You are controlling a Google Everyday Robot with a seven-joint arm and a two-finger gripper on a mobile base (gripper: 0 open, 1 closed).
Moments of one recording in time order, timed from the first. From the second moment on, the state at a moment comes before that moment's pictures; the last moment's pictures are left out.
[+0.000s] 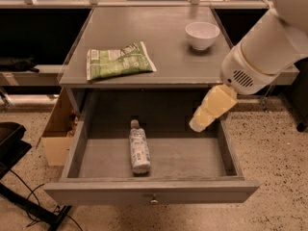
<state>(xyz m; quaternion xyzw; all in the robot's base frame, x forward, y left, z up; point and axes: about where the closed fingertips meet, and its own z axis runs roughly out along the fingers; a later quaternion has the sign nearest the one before) 0.472 -0.131 0.908 -0.47 0.86 0.05 0.20</state>
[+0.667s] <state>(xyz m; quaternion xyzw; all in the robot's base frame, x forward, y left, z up) 0.473 -0.097 0.831 -0.36 0.92 0.08 0.12</state>
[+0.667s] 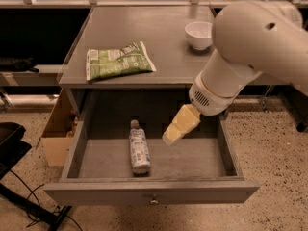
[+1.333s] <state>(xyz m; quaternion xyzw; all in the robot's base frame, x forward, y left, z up) 0.474 -0.092 0.828 -0.33 0.93 0.08 0.11</state>
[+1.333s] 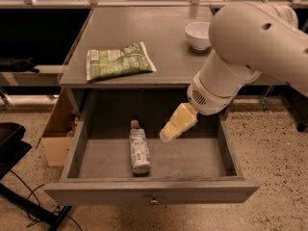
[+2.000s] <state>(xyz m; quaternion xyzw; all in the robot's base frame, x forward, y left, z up) 0.511 -0.039 0.772 -0.35 0.93 0.05 0.08</state>
